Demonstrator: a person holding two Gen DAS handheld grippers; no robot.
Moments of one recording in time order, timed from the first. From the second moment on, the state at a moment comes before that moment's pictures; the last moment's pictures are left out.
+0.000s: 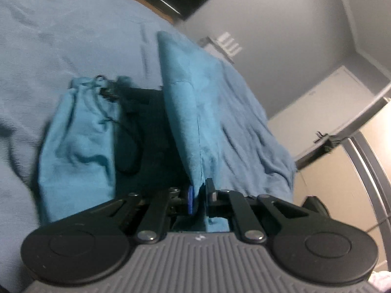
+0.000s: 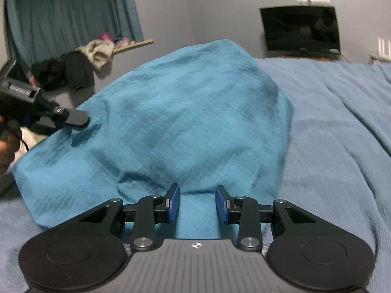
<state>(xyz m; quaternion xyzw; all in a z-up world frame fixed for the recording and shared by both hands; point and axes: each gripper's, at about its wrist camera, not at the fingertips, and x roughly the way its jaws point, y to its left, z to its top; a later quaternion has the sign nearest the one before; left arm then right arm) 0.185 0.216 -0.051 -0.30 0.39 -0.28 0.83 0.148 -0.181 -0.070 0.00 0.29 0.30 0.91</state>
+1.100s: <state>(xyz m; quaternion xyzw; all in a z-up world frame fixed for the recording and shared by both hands) 0.197 0.218 -0.098 -0.24 0.41 -0.12 0.87 0.287 -0.105 -0.061 -0.18 0.20 0.24 0.93</state>
